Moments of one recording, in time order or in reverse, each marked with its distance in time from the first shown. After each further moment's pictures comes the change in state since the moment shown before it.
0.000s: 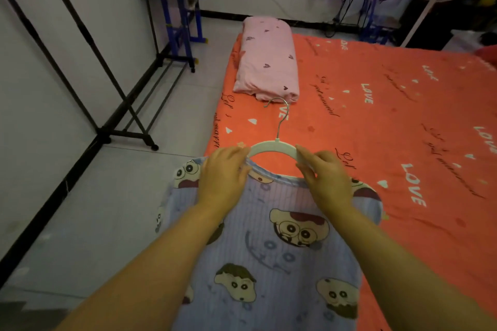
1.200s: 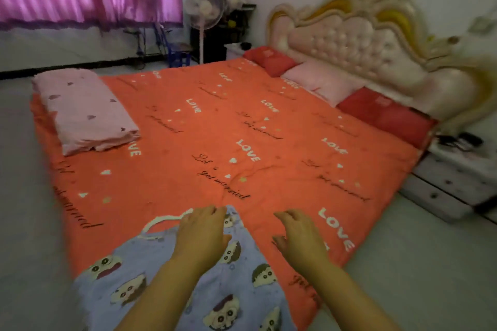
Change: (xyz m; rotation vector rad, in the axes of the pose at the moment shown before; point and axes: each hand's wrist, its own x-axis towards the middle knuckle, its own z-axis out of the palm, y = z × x) left_hand -0.105 0.146 -0.044 0.208 -0.668 0.654; right_hand -0.236 -0.108 -0.180 -0.412 -0.203 0.837
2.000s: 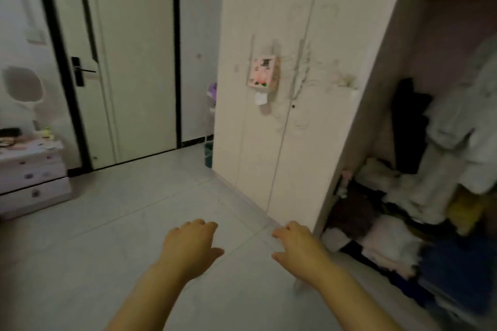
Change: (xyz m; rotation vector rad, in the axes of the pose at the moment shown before) left_hand -0.409 0.601 0.028 0.133 -0.293 1.571; right_hand -0.765 0.168 -0.119 0.046 0.328 1.510
